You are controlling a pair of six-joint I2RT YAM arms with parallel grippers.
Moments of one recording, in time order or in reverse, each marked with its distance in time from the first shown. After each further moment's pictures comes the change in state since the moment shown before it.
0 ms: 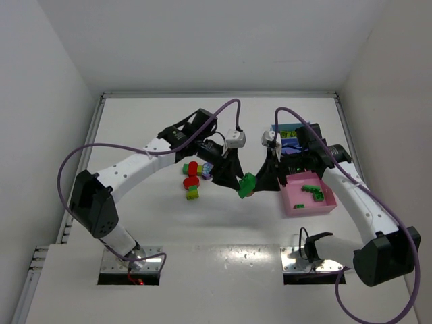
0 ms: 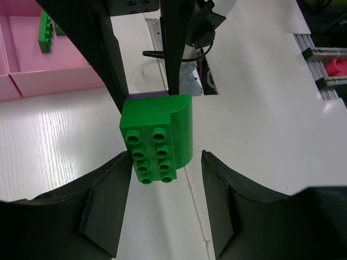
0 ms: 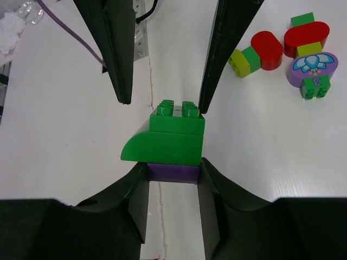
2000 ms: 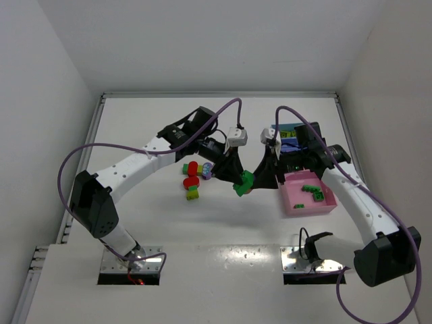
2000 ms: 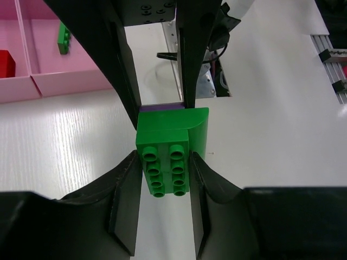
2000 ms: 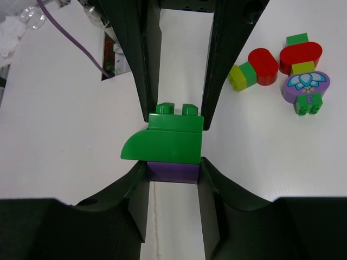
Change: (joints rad) left arm -0.004 0.002 0.027 0.006 -0.052 -0.007; right arm 0.011 -0.002 0.002 0.073 -0.021 0.048
